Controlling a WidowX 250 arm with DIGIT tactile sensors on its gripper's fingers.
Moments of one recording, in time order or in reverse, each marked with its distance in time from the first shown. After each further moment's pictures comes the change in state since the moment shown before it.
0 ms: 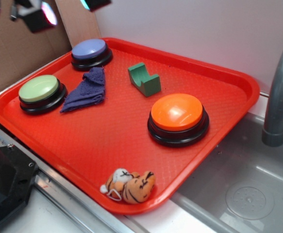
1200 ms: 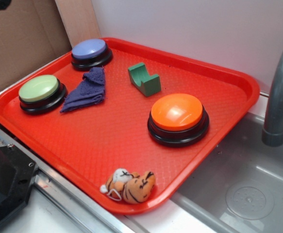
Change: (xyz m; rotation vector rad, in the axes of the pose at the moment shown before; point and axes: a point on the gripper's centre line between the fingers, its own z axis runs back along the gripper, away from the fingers) arm -0.033 0.080 0.104 0.039 0.210 -1.011
